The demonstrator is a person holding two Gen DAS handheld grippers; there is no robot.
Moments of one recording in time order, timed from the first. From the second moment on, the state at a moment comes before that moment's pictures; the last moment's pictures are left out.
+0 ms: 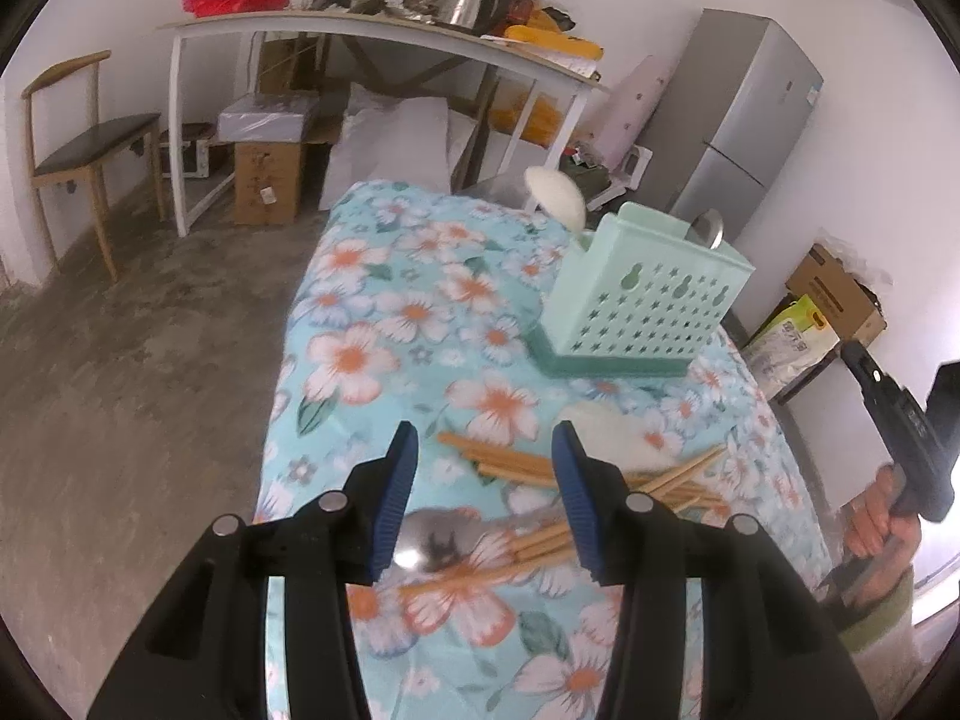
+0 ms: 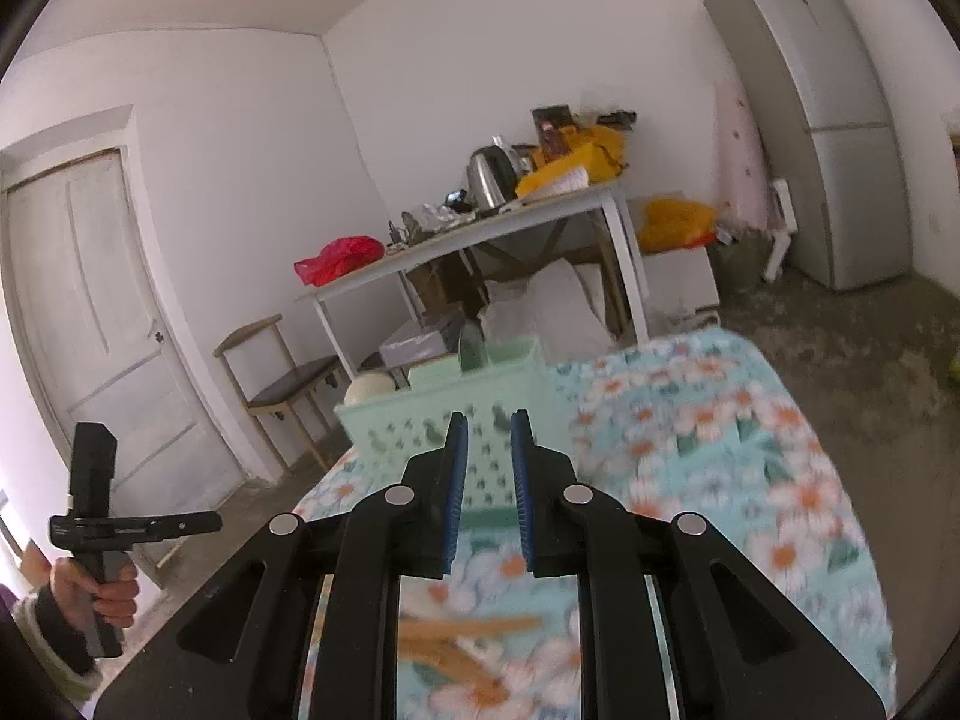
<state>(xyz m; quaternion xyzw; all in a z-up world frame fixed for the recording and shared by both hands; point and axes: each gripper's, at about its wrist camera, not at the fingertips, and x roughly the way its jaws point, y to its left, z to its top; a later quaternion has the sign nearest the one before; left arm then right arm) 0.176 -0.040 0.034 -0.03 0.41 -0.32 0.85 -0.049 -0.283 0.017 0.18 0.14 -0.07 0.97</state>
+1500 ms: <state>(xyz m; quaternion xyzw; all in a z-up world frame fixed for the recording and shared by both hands) 0.146 -0.042 -0.055 0.14 0.43 -0.24 0.86 -0.034 -0.169 -0.092 0.16 0.39 -0.03 0.91</state>
